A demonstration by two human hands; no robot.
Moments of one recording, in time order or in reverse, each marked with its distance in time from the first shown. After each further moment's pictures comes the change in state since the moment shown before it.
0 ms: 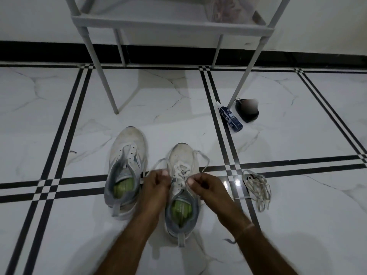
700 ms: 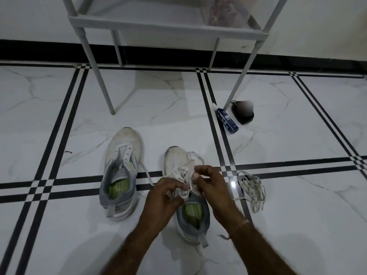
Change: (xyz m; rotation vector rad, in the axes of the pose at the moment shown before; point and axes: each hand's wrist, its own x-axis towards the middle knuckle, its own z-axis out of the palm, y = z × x) left_hand -0.007 -0.025 0.000 0.385 -0.218 0.377; right_hand 0.012 0.008 -0.006 0.138 0.219 0.008
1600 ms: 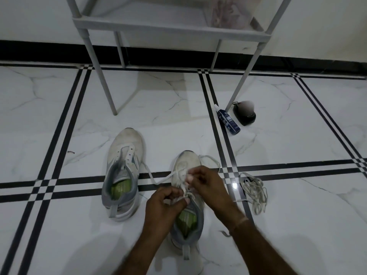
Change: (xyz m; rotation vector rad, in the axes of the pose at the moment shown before) left_hand -0.015 0.002 0.009 -0.094 0.119 -0.208; right_hand 0.003 -0.013 0.009 -0.179 -0.140 -0.077
